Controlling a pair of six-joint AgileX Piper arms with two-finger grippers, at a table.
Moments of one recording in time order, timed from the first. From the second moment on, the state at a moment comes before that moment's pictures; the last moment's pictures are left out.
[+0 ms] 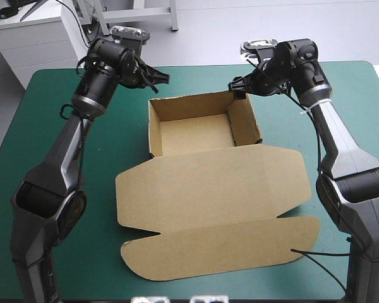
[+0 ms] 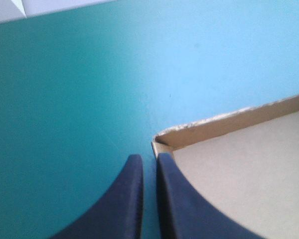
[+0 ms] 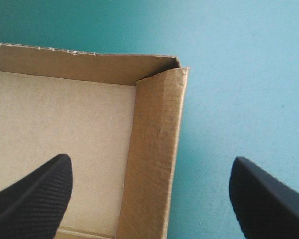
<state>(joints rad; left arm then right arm) -0.41 1.99 -2.32 0.21 1.25 -0.20 0.28 2.06 -2.24 0.11 1.25 0.00</state>
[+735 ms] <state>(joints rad) -0.57 1.20 -1.59 0.16 1.21 -0.12 0.28 2.04 -2.24 0.09 1.25 0.00</state>
